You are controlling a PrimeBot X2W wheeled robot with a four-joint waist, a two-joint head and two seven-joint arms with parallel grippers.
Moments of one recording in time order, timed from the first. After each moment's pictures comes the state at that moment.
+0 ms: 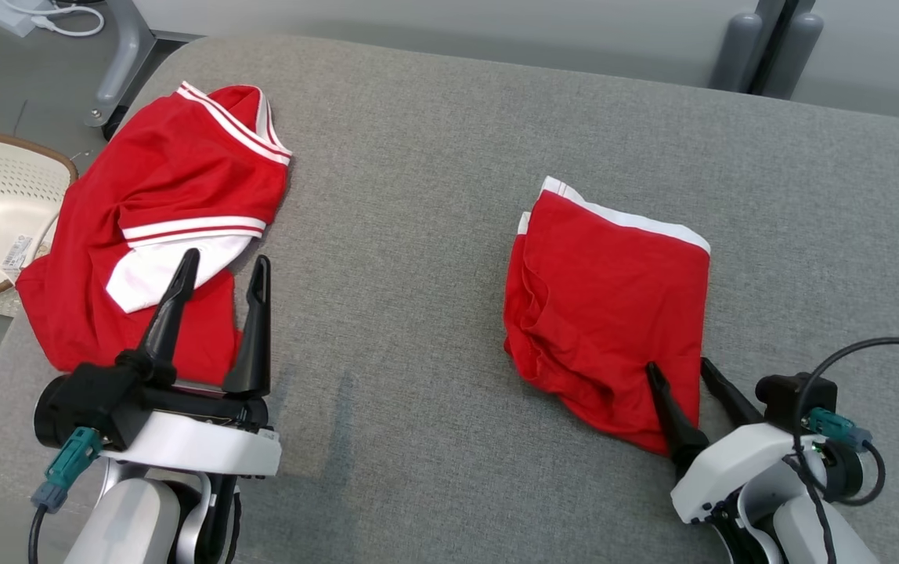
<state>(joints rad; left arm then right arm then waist) -0.19 0.24 -0.27 0.03 -0.42 0.08 -0.25 -0.25 -0.06 0.19 0.47 0.35 0.13 -0.08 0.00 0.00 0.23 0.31</state>
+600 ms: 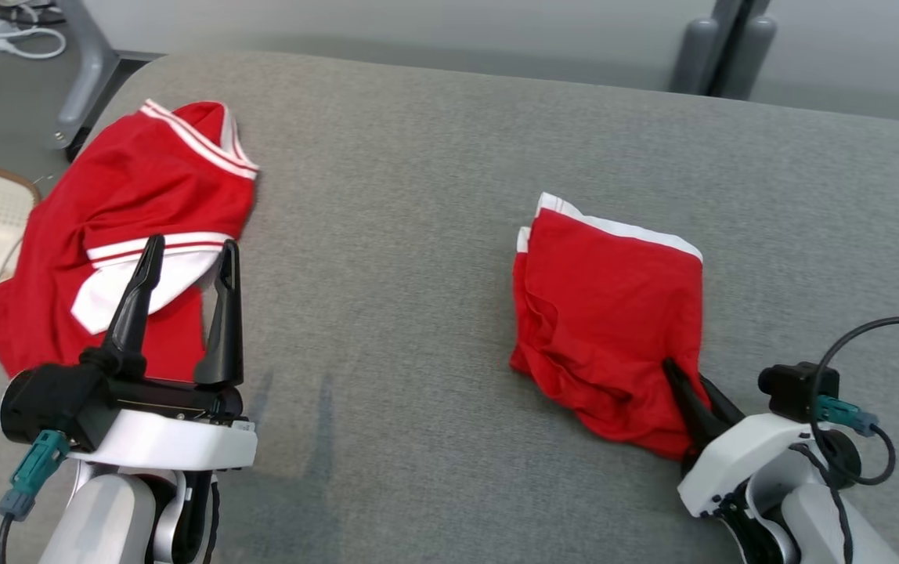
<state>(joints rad) -0.19 0.23 -0.20 0.00 -0.39 0.05 -0.26 -0.32 -0.12 0.30 0.57 0.51 0.13 -0.11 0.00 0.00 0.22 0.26</state>
